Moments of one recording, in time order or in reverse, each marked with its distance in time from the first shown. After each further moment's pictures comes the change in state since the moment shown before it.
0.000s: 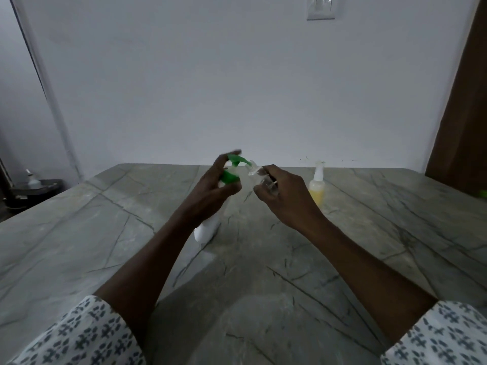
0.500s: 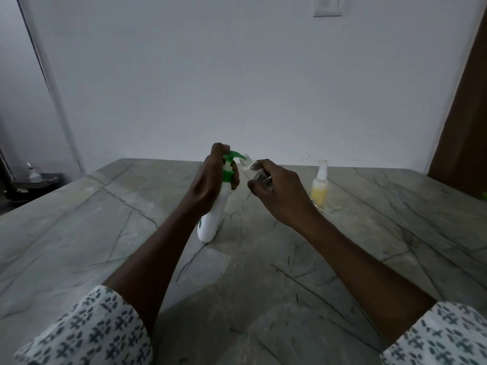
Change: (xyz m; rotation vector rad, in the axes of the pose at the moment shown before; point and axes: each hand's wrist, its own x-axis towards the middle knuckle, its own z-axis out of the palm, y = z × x) left_hand 0.014 0.021 0.000 -0.357 0.163 -0.229; right_hand 0.001 -0.019 0.008 0.054 -0.026 -0.031
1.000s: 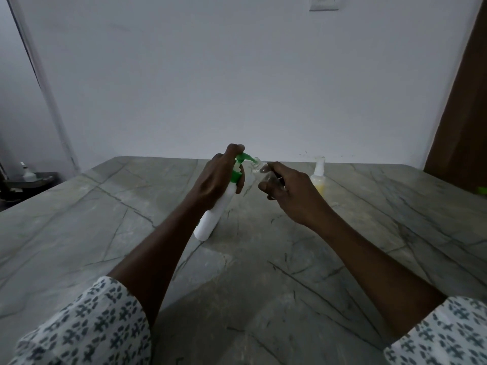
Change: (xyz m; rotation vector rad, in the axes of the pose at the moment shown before) left_hand 0.009 -0.007 0.011 0.263 -0.106 0.003; right_hand -0.009 0.022 -0.018 0.018 -0.067 0.052
